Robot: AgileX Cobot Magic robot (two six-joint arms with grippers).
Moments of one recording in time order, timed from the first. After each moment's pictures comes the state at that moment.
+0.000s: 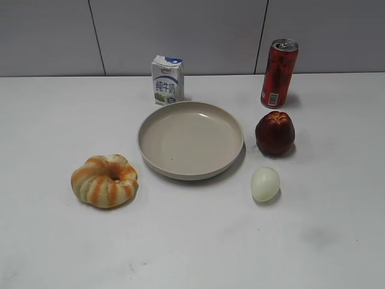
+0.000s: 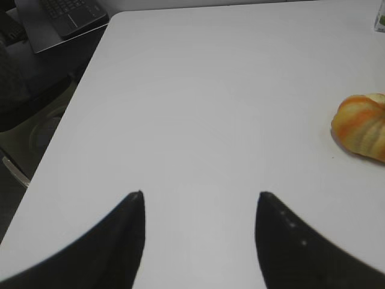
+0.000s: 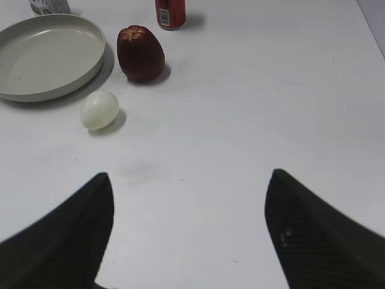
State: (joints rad) left arm -0.02 0.00 -0.47 0.01 1.09 0.12; right arm 0.08 -0.01 -0.50 0.12 1.05 0.00
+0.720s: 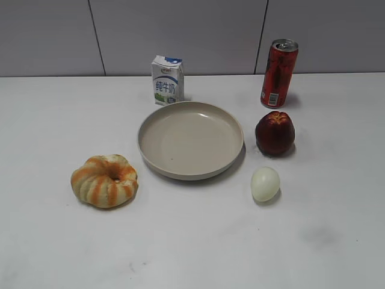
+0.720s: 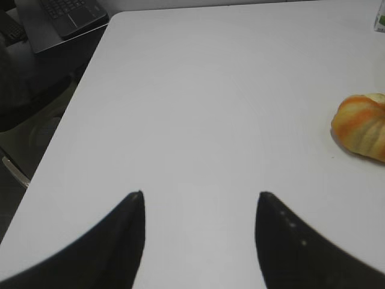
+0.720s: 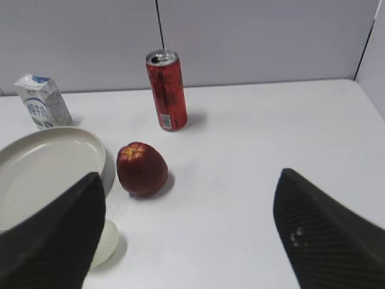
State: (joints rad) left arm -0.02 0.00 -0.47 0.01 1.09 0.12; right arm 0.08 0.54 -0.46 0.15 0.35 0.06
